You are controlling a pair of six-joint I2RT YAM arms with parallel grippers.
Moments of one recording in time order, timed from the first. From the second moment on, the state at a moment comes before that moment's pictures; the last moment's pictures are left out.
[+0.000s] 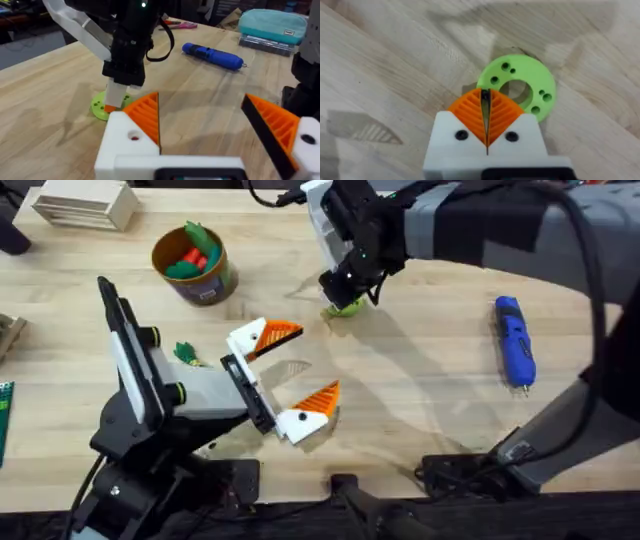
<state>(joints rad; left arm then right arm) -0.45 0.01 0.01 -0.06 0.58 -0.03 0.58 1.89 1.36 -0.70 -0.05 -0.04</state>
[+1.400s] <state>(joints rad) -0.45 0.01 0.01 -0.06 0.58 -0.03 0.89 1.72 1.79 -1.19 -0.34 -0.01</state>
